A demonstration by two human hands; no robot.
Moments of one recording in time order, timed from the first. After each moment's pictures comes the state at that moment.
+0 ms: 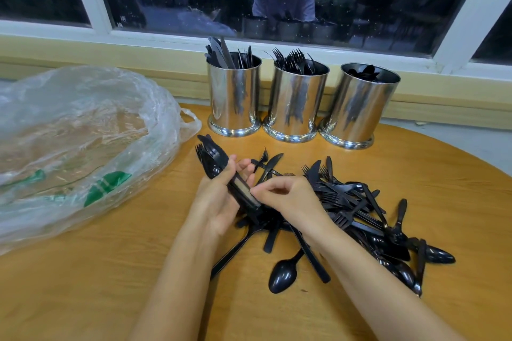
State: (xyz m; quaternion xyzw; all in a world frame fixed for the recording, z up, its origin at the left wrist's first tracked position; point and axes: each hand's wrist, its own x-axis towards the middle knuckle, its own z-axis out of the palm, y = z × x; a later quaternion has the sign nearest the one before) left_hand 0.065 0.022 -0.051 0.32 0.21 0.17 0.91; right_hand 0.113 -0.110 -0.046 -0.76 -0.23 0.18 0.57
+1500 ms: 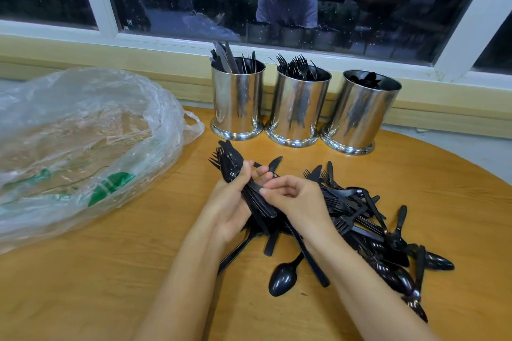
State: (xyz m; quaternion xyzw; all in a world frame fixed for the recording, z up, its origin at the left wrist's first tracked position) left_hand 0.066 0.011 -0.050 0.36 0.18 0.12 0.91; right_hand 0.111 -0.113 -0.046 -0.76 -0.18 0.13 0.62
